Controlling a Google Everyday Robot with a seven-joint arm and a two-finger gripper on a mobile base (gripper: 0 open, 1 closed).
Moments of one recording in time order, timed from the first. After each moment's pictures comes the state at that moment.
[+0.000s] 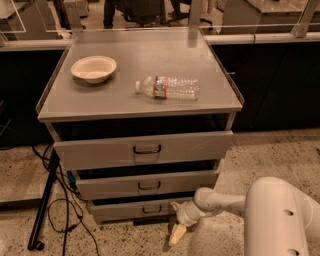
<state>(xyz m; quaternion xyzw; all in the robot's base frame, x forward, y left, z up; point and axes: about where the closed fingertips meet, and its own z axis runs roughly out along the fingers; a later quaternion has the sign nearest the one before) 0.523 -0.058 0.213 -0.64 0.71 0.23 0.21</state>
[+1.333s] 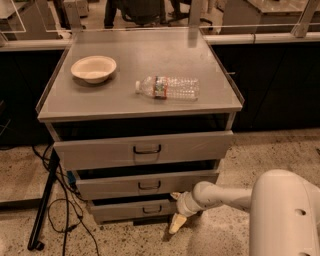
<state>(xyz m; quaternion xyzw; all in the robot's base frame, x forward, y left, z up) 0.569 -0.061 0.259 -0.65 0.70 0.15 0.26</state>
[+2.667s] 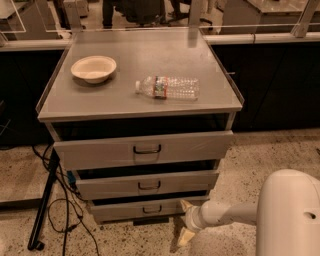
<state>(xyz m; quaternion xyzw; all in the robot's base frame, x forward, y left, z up) 0.517 -0.098 0.242 -0.65 0.71 0.10 0.25</state>
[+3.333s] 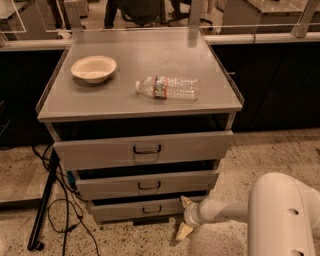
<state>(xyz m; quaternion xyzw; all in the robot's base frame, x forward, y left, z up) 0.553 -0.103 0.212 -0.63 0.72 0.09 0.27</state>
